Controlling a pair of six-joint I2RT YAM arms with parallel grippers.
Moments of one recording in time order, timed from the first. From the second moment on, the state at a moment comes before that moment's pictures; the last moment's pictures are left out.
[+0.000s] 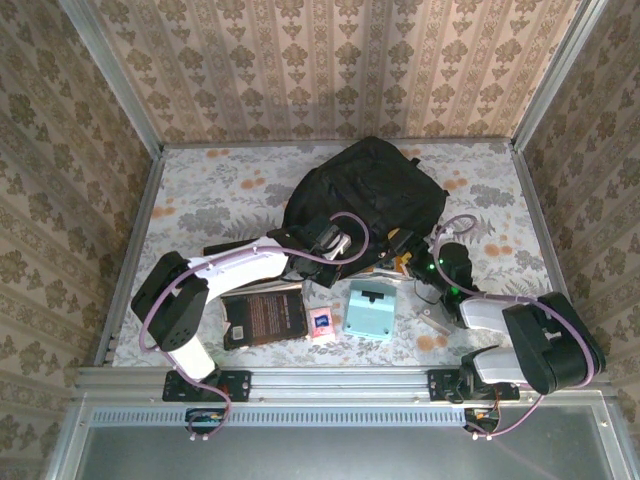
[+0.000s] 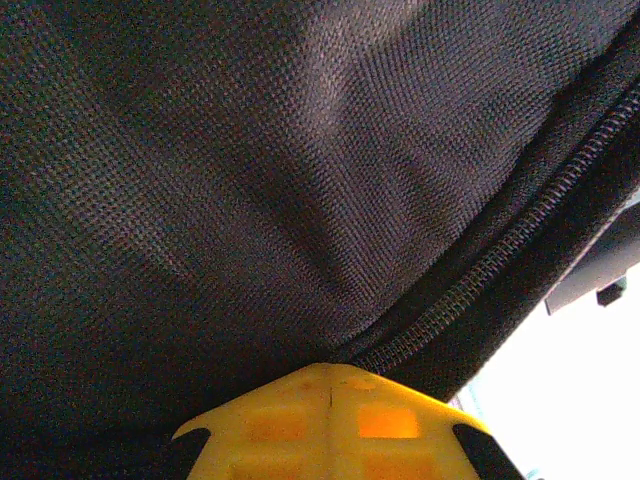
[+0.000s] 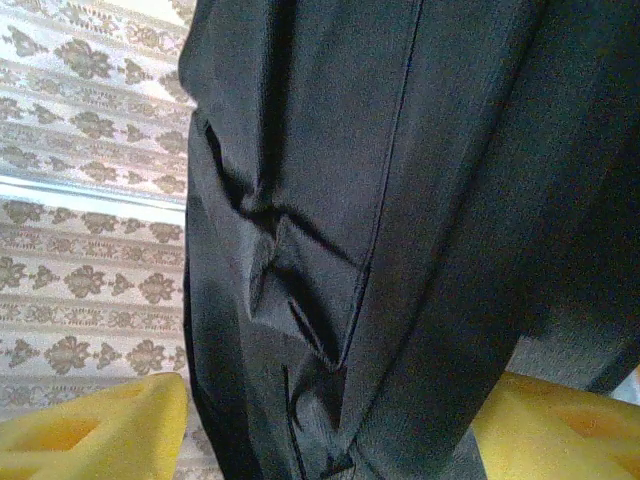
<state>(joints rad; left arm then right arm) -0.88 1.67 1.11 -0.57 0.13 -0.26 0.25 1.33 0.24 0.83 -0.27 1.16</state>
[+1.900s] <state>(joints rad) -0.82 1.90 1.53 -0.53 0.57 -1.17 0.33 1.23 0.23 0.74 -0.19 1.10</state>
